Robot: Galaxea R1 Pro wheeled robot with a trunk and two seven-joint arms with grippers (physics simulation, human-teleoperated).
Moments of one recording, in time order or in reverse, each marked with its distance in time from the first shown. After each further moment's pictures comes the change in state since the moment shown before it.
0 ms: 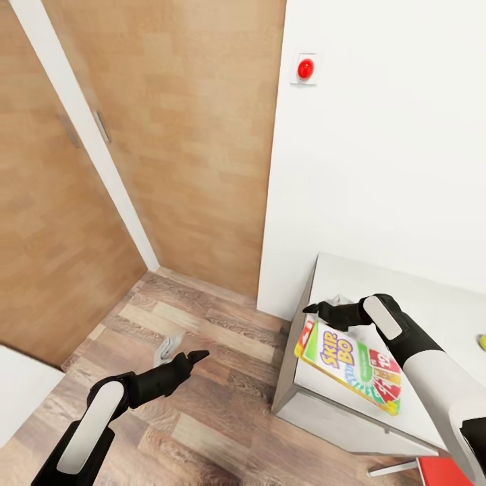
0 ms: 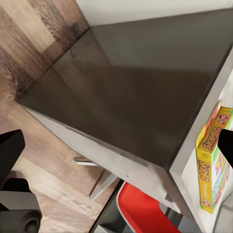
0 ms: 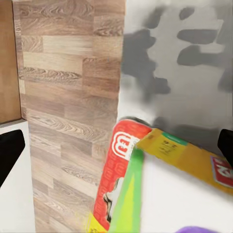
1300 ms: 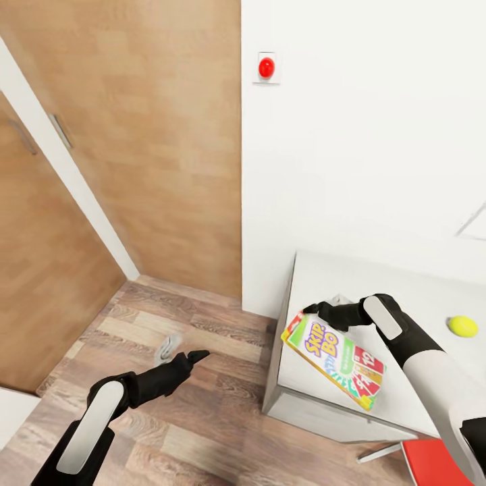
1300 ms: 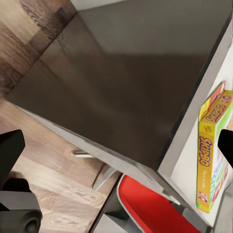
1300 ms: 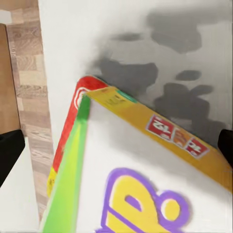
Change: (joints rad) left arm 0.000 0.000 0.000 -0.002 -0.001 0.000 0.000; right arm 0.000 0.000 -0.001 0.000 0.000 0.001 0.000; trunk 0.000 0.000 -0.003
